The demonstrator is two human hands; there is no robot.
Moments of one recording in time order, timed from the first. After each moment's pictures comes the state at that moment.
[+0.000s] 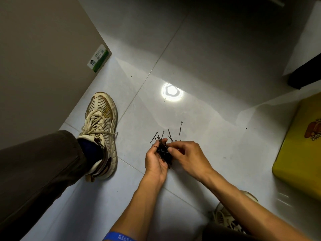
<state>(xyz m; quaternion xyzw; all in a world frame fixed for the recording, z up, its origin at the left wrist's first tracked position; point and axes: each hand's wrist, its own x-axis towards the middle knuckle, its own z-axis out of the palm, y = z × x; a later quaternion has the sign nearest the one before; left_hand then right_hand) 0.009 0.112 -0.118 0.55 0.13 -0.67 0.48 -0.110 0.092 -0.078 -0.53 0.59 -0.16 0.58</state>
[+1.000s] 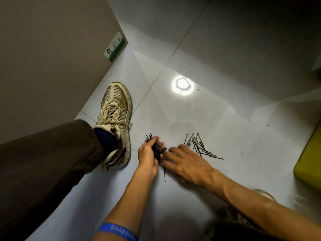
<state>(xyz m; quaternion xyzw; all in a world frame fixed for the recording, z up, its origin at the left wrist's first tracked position) 0.072 0.119 -0.117 0.69 0.11 -0.57 0.43 -0.086 0.120 -0.133 -0.96 0.22 0.03 0.18</state>
